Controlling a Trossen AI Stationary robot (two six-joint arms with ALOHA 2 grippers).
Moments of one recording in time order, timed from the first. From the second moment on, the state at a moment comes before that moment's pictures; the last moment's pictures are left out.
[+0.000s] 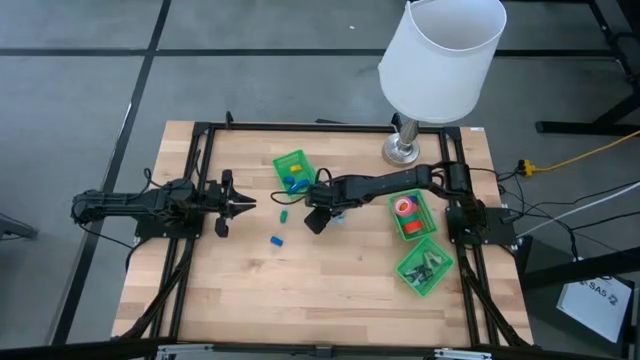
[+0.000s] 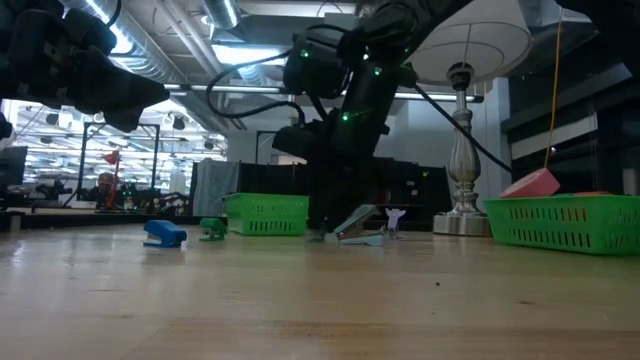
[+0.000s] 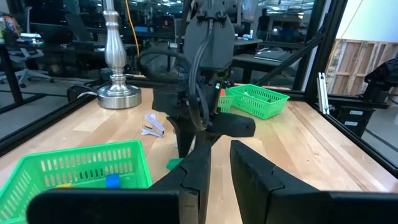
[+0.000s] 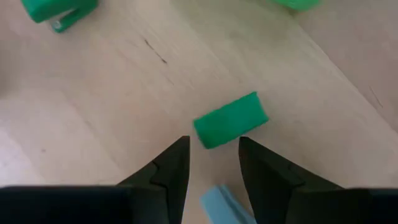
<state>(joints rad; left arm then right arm) 0.06 0.07 0.01 0.03 -0.01 -0.09 -0.02 2.11 1.48 -0.59 0.10 0.68</state>
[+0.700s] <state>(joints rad) 0.06 0.07 0.01 0.03 -0.01 -0.09 0.00 2.08 1.45 -0.57 0.04 0.31</state>
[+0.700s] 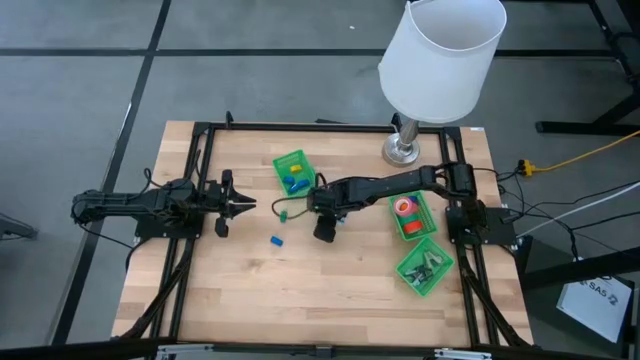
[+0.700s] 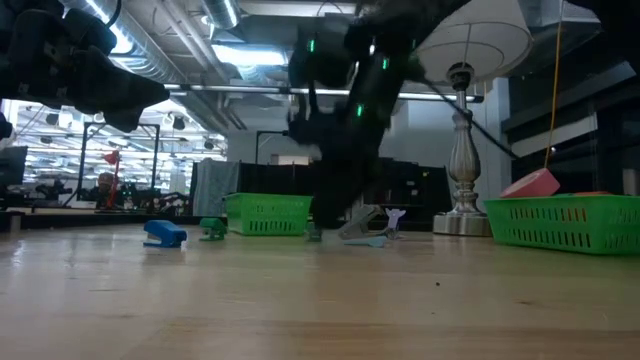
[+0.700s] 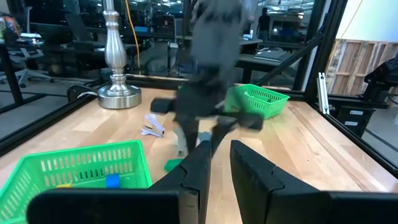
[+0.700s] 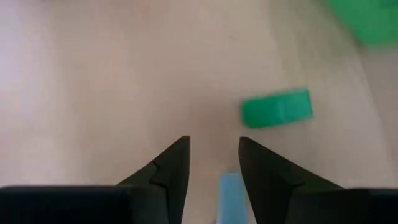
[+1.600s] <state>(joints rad) 0.06 0.07 0.01 0.03 -0.01 -0.09 0.06 2.03 1.45 -0.48 0.06 -0.95</state>
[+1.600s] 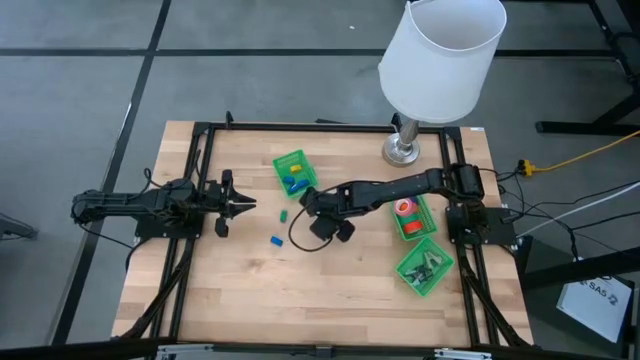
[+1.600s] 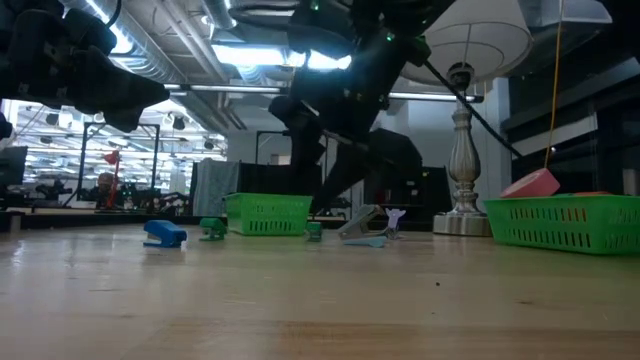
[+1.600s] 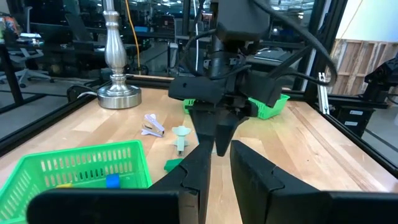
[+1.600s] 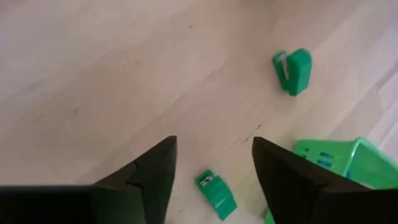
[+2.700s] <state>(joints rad) 0.06 0.07 0.01 0.03 -0.01 -0.09 -0.10 2.08 1.31 -0.24 -0.13 -0.94</state>
